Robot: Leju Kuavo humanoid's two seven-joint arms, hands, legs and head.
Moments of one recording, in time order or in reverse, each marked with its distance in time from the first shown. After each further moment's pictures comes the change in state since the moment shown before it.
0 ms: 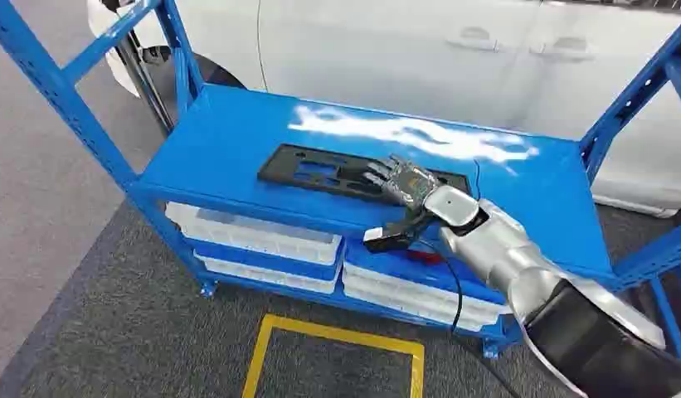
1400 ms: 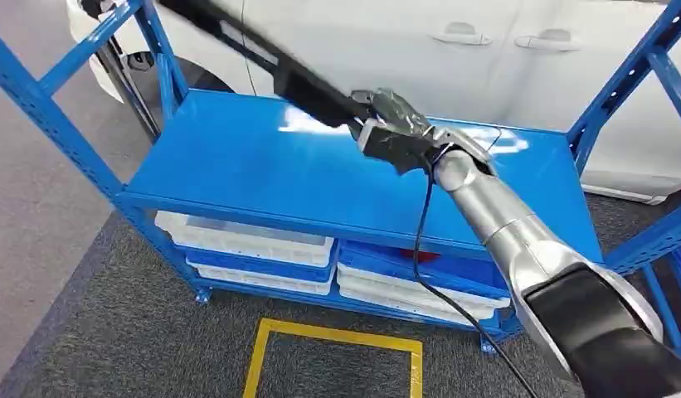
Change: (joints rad) left arm 0.031 0.015 0.029 0.000 0.052 0.011 -0.055; right arm -0.055 0.056 -0.416 -0.402 -0.923 0.424 -0.312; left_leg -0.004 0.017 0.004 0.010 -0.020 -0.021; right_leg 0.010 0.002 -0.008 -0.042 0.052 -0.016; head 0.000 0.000
